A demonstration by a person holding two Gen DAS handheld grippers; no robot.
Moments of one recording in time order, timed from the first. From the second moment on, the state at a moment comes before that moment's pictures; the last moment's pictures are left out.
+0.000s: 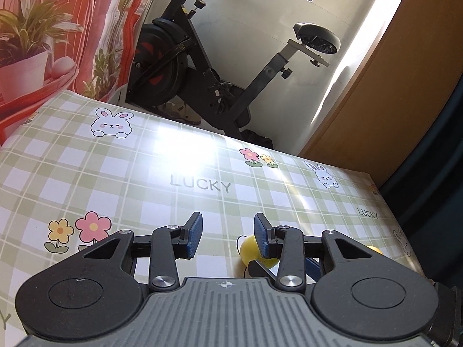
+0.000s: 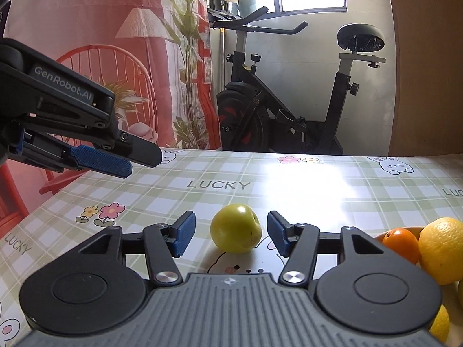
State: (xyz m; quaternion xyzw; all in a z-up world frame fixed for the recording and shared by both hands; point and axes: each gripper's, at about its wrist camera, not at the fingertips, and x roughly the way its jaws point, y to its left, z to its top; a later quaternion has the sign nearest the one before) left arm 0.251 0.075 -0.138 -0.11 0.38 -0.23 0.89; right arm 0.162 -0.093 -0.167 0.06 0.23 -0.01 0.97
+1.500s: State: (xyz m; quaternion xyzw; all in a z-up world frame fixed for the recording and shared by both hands) left arm 0.269 0.030 -0.193 -0.09 0.44 -0.29 0.85; right arm 0.188 -0.108 -0.180 0.10 0.29 0.01 0.95
